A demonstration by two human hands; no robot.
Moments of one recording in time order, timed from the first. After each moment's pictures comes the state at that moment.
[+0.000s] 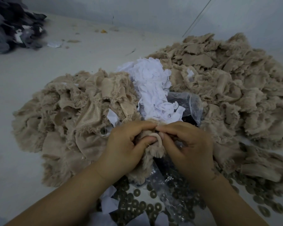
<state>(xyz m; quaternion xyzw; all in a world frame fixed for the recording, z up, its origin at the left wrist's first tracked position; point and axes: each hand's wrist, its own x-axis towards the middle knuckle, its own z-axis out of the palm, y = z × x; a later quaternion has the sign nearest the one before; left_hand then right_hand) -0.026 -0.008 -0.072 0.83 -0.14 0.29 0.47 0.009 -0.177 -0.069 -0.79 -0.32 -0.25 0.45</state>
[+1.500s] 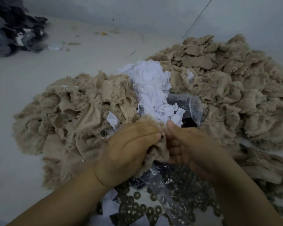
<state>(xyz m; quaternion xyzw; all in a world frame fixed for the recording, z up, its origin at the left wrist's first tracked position) -0.018 -0.005 -0.078 0.79 -0.31 0.43 0.31 0.016 -0.183 -0.035 -0.67 -0.02 0.32 0.67</state>
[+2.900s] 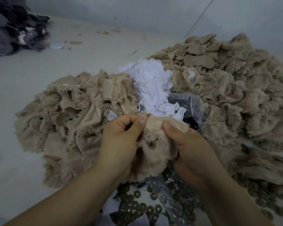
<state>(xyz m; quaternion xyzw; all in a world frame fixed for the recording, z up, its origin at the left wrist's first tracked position) -0.024 -0.023 -0.058 0.60 0.11 0.17 0.77 0.002 -0.158 -0.039 -0.49 0.03 0.25 0.83</state>
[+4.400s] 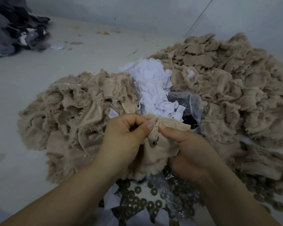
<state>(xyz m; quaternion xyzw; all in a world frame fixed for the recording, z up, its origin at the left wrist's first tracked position) -0.029 -0.017 -0.055 0.67 0.05 0.13 0.73 -0.001 -0.163 -0.035 -0.47 0.06 0.35 0.81</state>
